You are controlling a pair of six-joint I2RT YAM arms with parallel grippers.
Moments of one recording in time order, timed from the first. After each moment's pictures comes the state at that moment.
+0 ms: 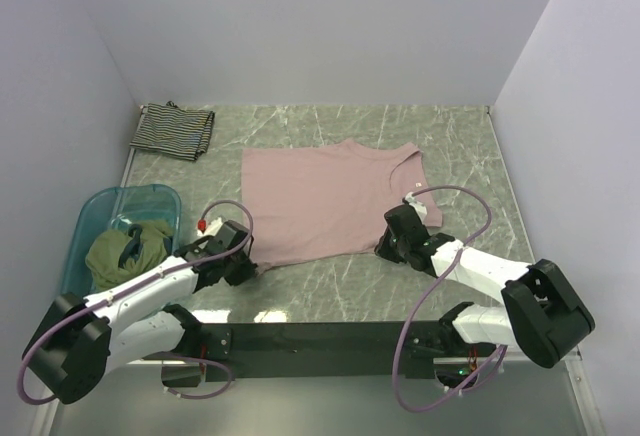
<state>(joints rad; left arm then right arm) -0.63 1.03 0.42 -0.46 -0.14 -1.19 0.57 1.23 0.45 -0.14 0.14 0.86</state>
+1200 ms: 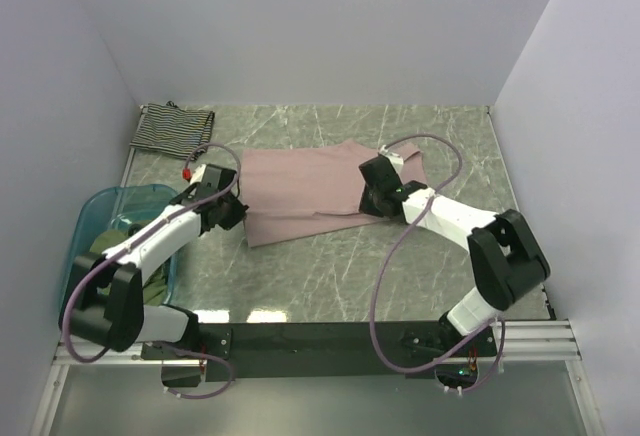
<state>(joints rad) -0.34 1.30 0.77 -0.42 -0.16 -1.02 0.55 1.55 0.93 -0.30 0.26 0.69</state>
